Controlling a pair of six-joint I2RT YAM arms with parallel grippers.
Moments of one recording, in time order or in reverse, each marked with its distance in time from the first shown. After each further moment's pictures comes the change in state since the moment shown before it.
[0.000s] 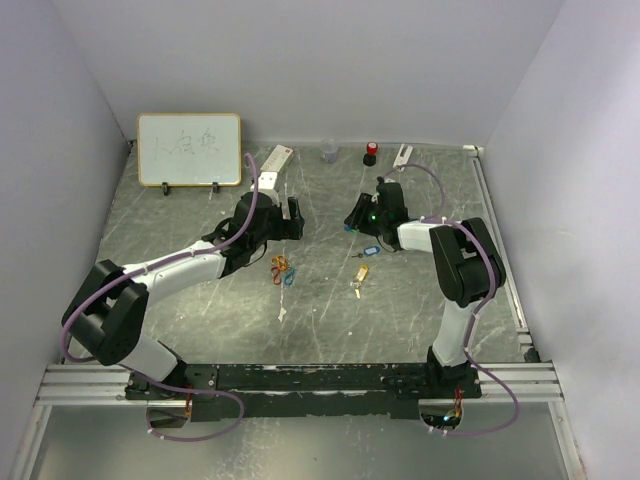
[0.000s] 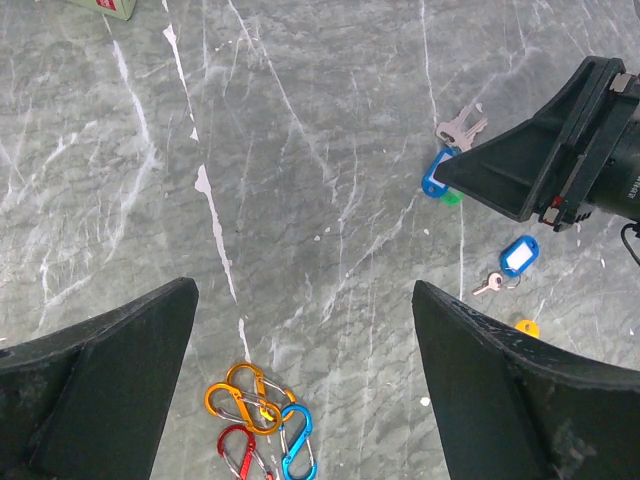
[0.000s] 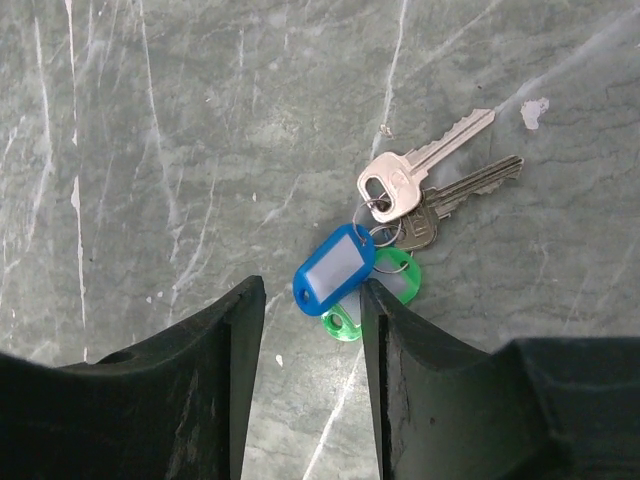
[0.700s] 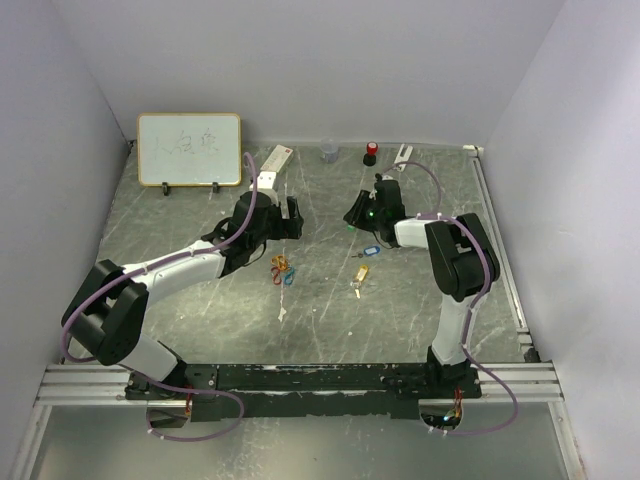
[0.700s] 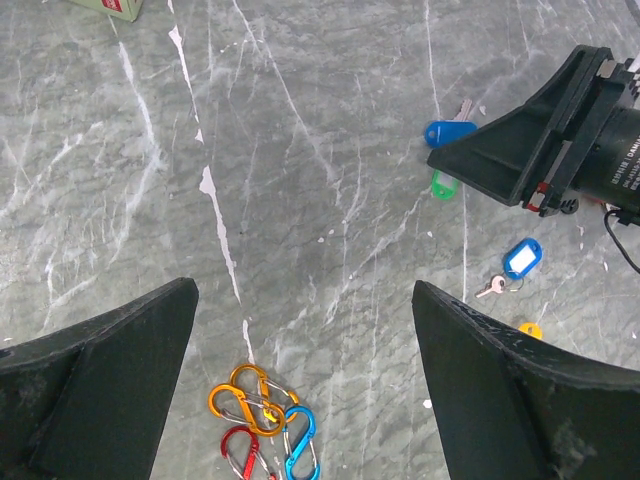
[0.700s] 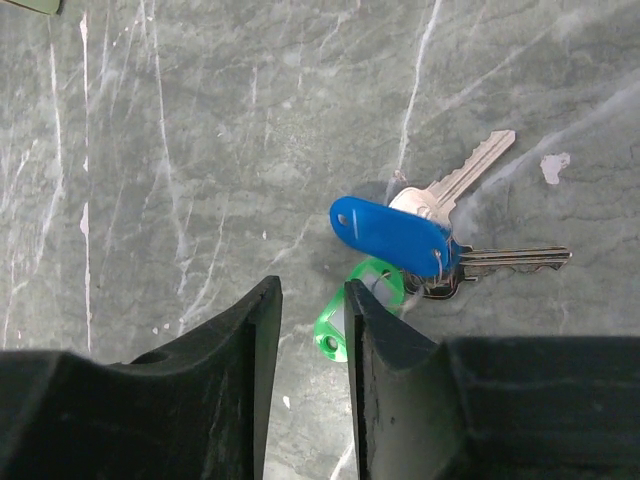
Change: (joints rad) left arm 0.006 0.000 0.000 0.000 0.000 0.000; right arm 0.001 0.065 0.045 0.048 -0.008 0.011
